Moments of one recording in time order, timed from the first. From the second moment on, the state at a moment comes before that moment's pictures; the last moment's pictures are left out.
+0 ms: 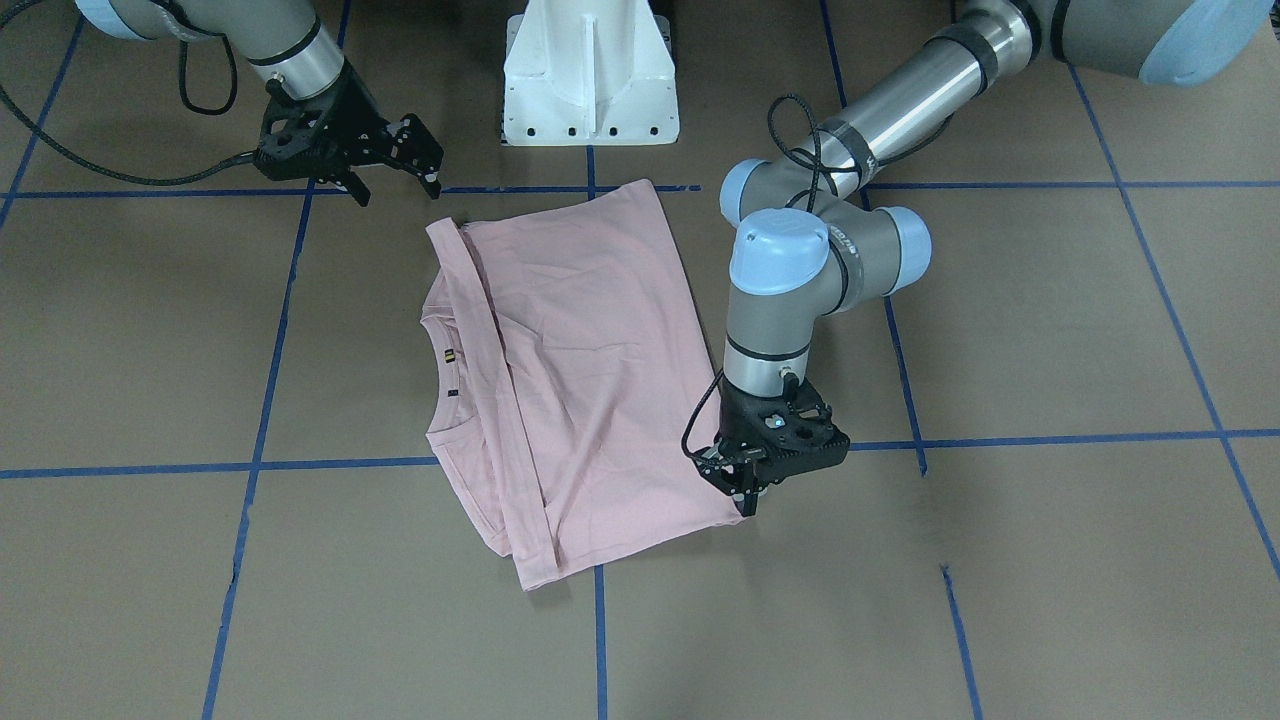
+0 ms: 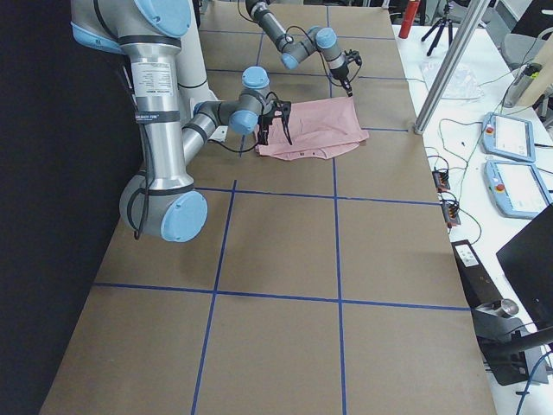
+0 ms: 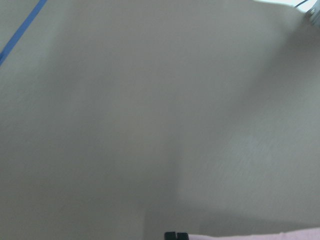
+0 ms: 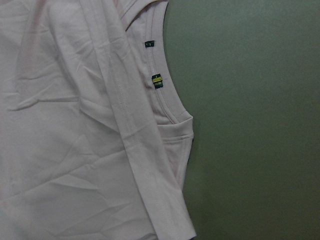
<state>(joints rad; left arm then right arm) -0.71 -2.39 -1.16 -2.10 -1.56 -1.32 0.49 -1.45 2.15 -1.28 1.89 1.43</state>
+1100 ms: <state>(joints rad) -0.73 -2.43 -1.01 -2.42 -1.57 -1.33 0.51 -1.43 2.14 -1.28 1.85 1.43</state>
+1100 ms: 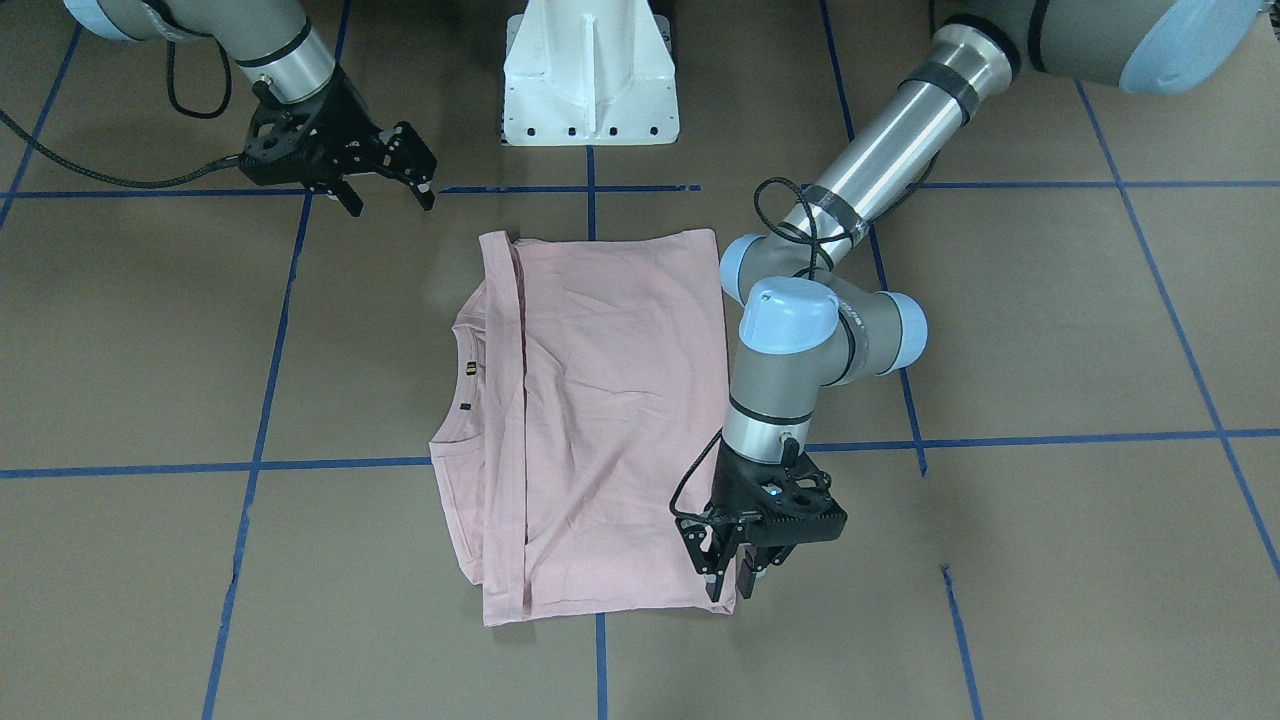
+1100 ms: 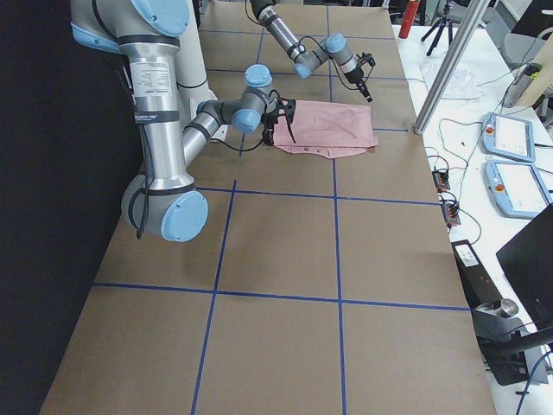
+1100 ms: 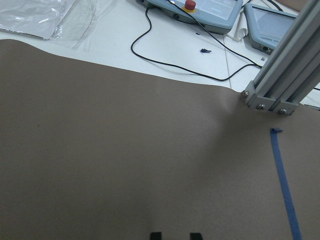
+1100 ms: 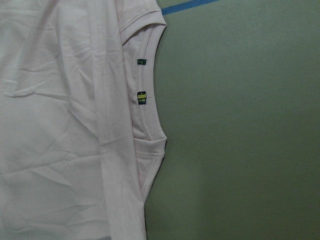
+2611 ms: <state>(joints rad) -0.28 -2.01 -1.89 -1.57 -1.60 -2.04 0.51 -1.42 2.12 -1.28 1.83 1.43</state>
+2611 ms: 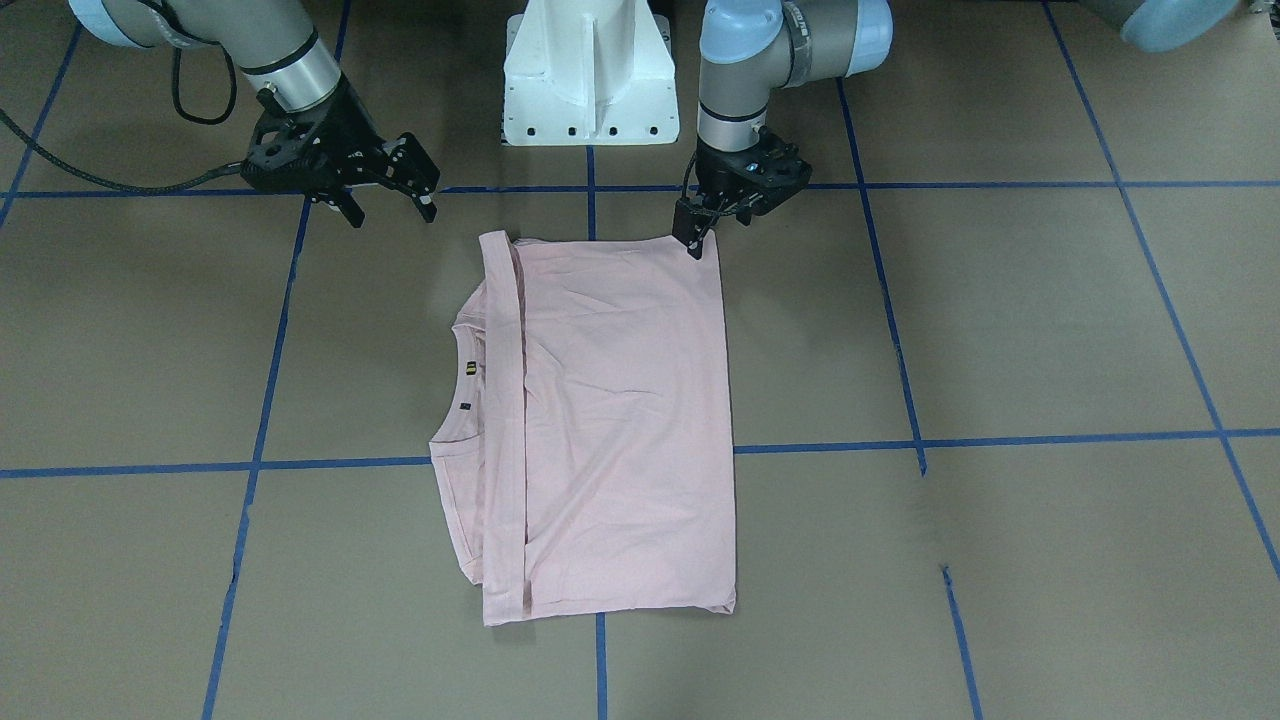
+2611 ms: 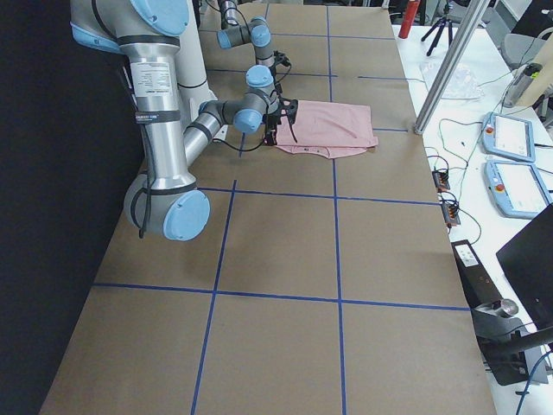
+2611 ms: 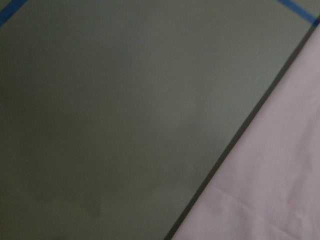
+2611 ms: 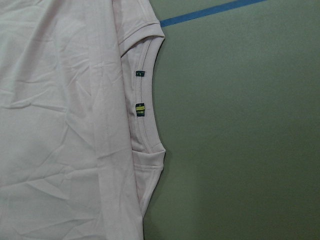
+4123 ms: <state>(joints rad) -0.27 -2.03 -1.86 -1.56 -1.57 -2.04 0.52 -1.42 2.12 -1.28 1.82 1.43</state>
